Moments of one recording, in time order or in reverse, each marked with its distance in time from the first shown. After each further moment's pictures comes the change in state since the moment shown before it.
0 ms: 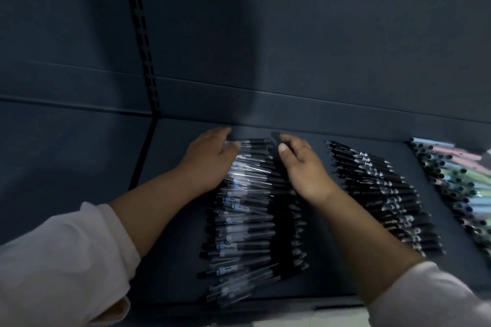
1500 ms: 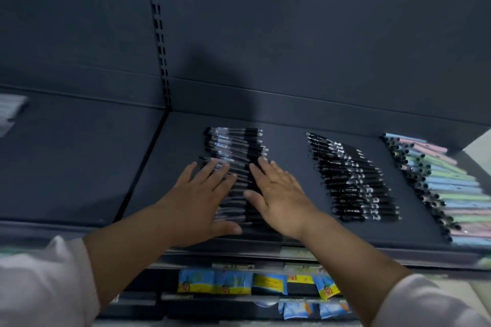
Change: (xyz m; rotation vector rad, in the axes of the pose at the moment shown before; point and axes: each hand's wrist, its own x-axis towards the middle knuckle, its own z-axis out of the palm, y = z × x) left_hand -0.146 0.021 0.024 0.911 -0.283 0.213; right_hand -0.124 -0.006 -0.017 -0.643 -0.440 -0.194
